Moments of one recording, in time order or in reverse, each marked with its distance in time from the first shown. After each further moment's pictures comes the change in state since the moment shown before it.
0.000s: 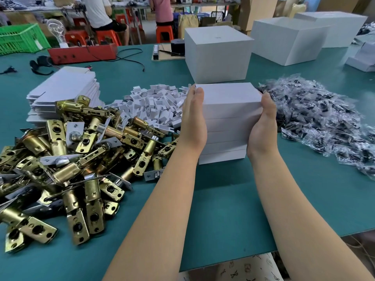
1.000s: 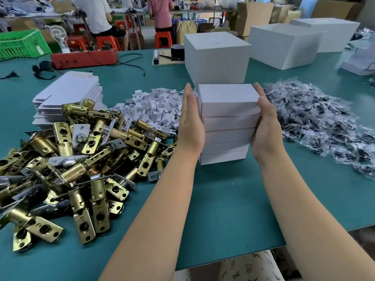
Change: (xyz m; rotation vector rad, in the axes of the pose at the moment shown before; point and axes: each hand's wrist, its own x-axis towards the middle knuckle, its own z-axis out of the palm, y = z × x) left_hand -0.007 0.004 -0.008 0.015 0.026 0.067; right_hand 0.003 -0.002 -0.013 -0.060 -0.105 -0.006
